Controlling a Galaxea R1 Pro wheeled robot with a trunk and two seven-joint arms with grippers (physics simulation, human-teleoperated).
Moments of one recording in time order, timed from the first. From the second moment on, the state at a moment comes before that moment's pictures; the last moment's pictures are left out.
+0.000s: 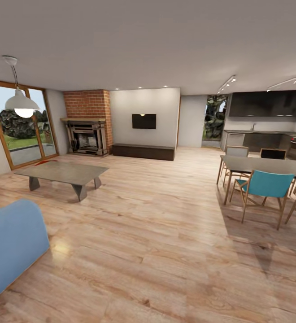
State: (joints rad) left arm -0.17 0.00 0.01 0.00 0.19 -0.13 0.09; right arm -0.09 -0.02 0.39 0.02 -0.39 -0.23 0.03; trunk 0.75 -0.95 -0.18
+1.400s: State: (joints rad) left arm -0.17 0.00 0.01 0.00 0.19 -0.13 0.09; right arm -0.09 -0.02 0.39 0.02 -0.39 -0.23 0.03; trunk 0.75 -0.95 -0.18
